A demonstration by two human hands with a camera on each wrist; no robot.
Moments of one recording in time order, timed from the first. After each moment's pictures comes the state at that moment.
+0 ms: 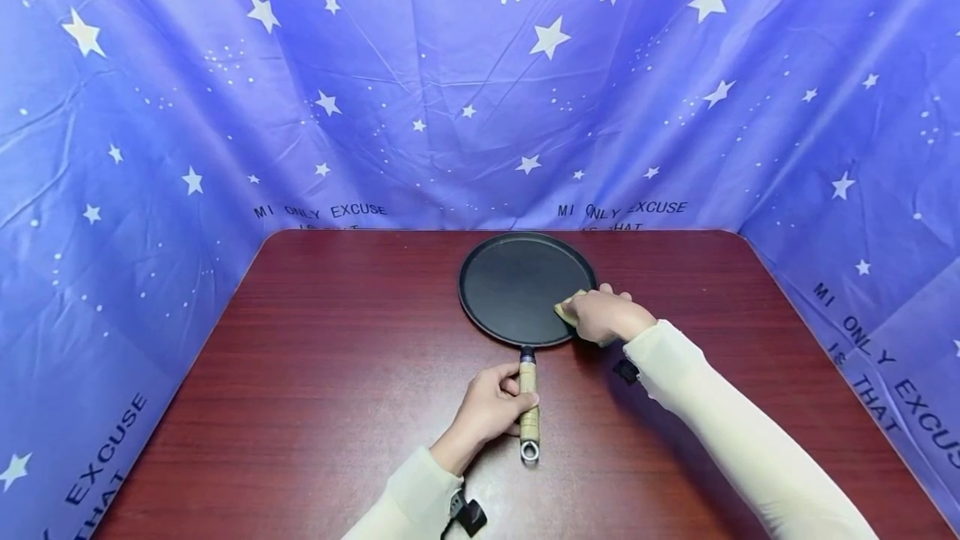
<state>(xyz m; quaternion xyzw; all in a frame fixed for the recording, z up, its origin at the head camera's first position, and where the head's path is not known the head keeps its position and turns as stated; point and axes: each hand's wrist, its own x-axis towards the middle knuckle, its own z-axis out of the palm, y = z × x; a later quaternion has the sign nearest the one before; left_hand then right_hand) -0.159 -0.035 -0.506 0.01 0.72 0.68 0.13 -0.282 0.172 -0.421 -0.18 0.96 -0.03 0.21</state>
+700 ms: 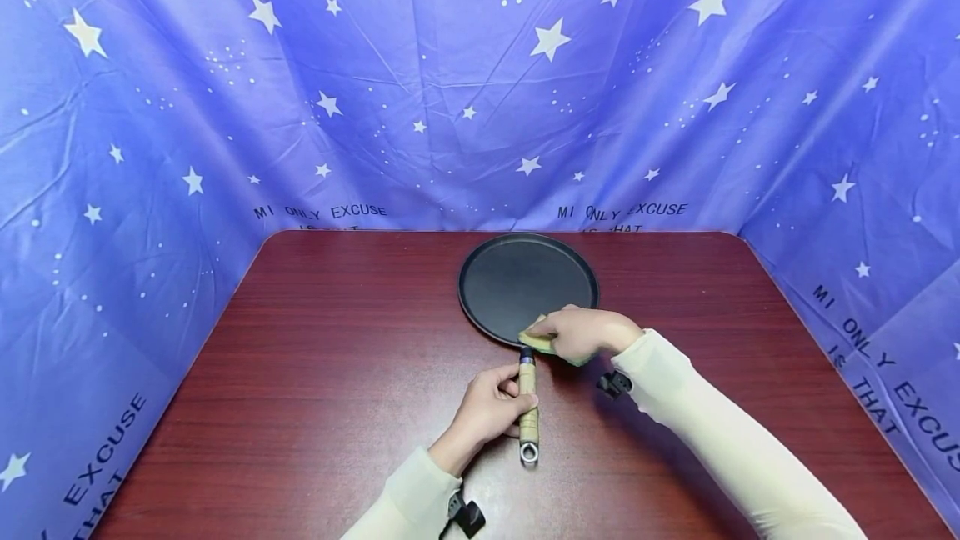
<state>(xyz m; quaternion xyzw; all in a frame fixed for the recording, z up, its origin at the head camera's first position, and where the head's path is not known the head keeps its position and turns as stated) -0.160 -0.037 -0.506 0.01 0.71 0.69 0.14 -0.267 0.146 -0.417 -0.35 0.90 -0.10 0.24</state>
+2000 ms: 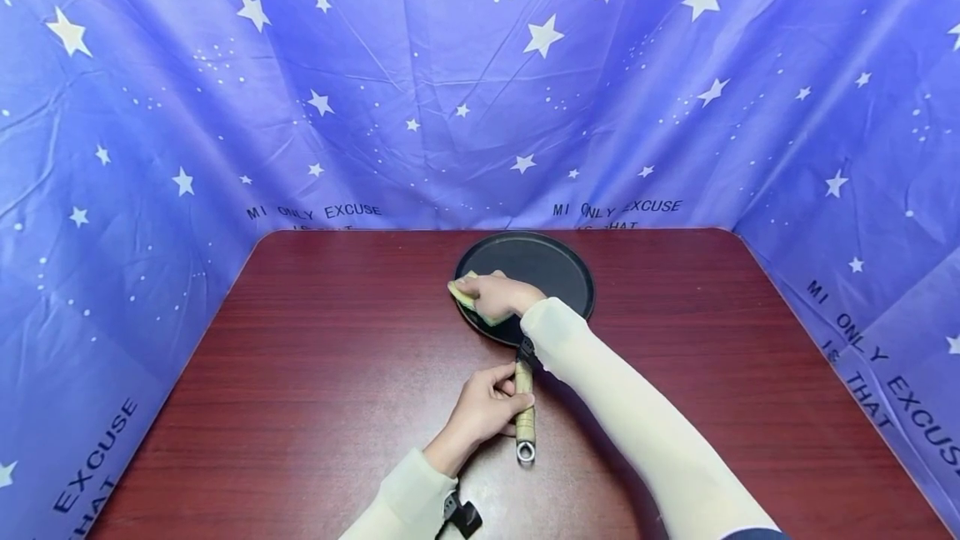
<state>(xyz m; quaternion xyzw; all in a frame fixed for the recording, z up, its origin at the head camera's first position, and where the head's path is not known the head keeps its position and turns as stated) -0.160 -0.037 -0.507 0.02 0.70 0.70 0.14 -0.331 0.048 -0.445 -0.28 0.91 -0.17 0.23</state>
